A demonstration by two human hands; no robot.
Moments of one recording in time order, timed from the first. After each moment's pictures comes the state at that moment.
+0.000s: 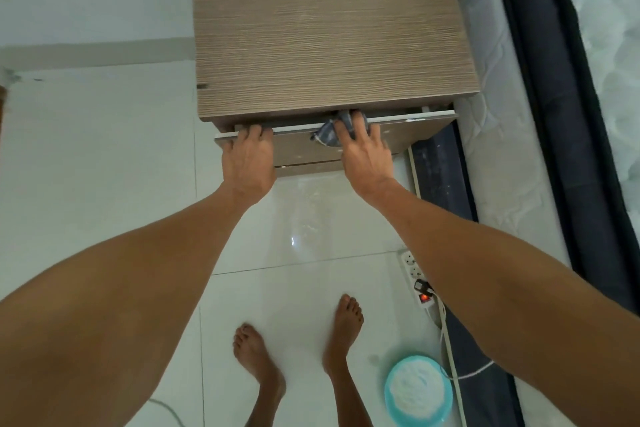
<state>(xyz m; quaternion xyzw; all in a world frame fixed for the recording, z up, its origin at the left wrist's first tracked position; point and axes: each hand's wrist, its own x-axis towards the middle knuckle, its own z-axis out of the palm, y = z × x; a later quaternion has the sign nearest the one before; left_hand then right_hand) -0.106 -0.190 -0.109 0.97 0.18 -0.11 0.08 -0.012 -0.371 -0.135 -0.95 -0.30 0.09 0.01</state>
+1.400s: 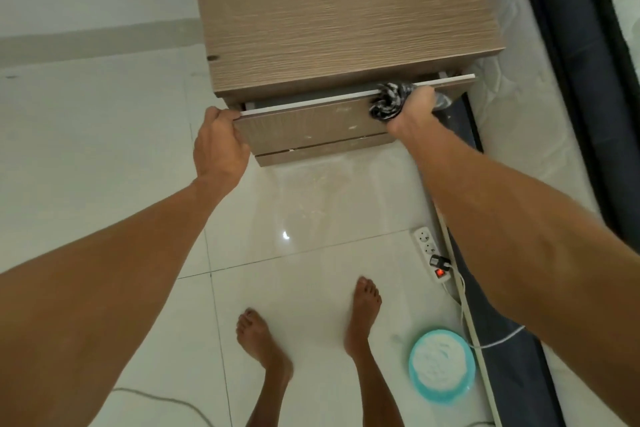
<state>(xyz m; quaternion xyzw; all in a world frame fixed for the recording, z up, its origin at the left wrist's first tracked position) -0.146 -0.129 -0.123 0.92 0.30 0.03 0.26 0.043 -0.359 -0.151 -0.54 0.41 0.13 0.73</state>
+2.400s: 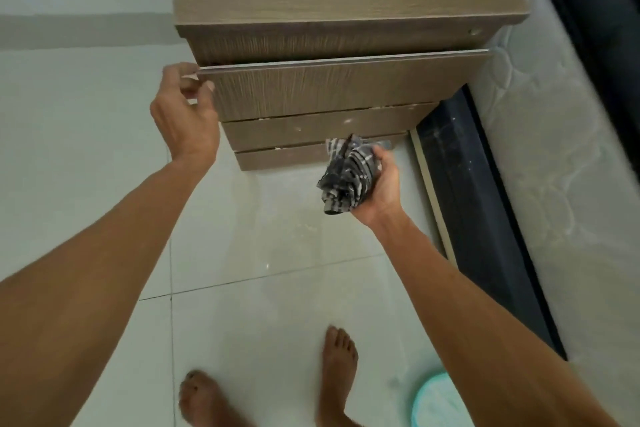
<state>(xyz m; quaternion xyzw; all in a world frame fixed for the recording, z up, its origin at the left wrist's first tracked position) -0.140 -0.131 -0.196 0.78 0.36 0.30 0.42 -0.101 -0.383 -0.246 -0.37 0.27 0.32 0.83</state>
